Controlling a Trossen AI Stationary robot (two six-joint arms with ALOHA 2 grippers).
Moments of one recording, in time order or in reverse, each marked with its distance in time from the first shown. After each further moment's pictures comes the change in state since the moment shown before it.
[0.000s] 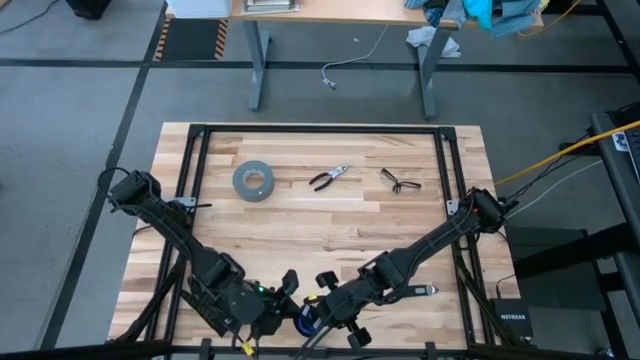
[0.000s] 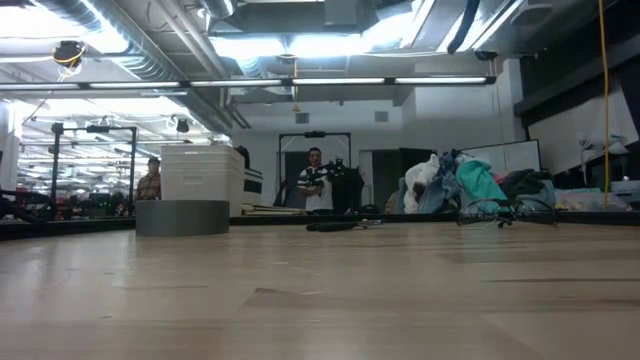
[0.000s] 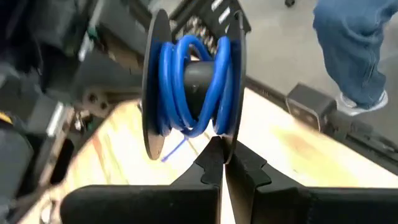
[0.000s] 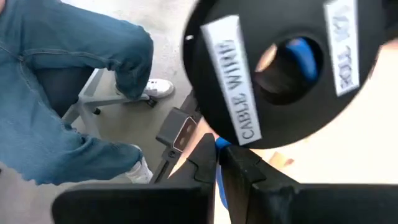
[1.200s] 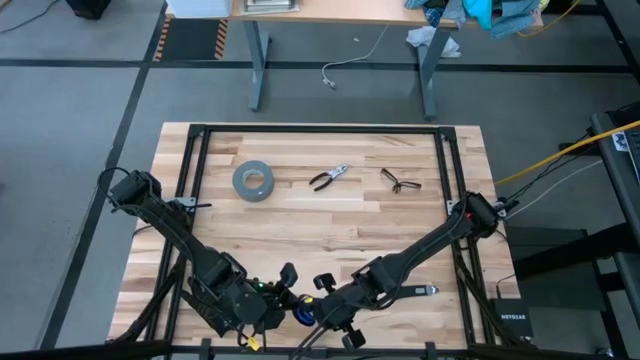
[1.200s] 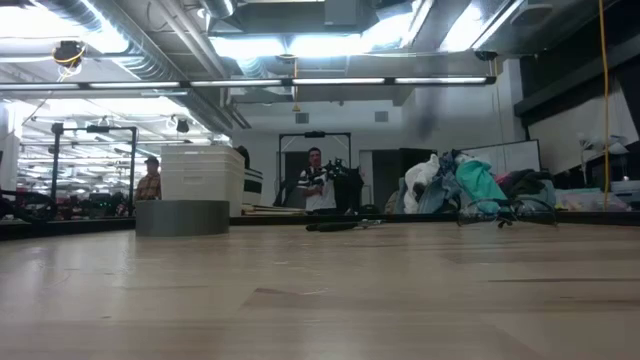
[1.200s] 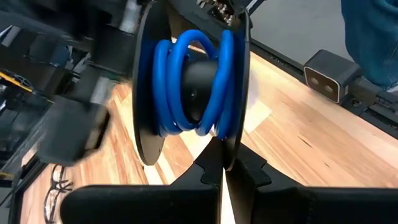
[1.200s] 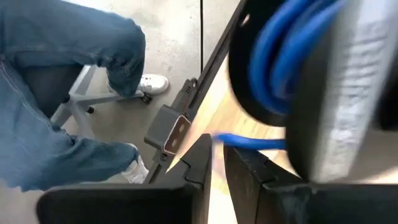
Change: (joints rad) left arm 0.007 0.001 -0.002 -0.082 -0.090 -0.071; right arm -0.001 0.060 0.001 0.023 0.027 0.022
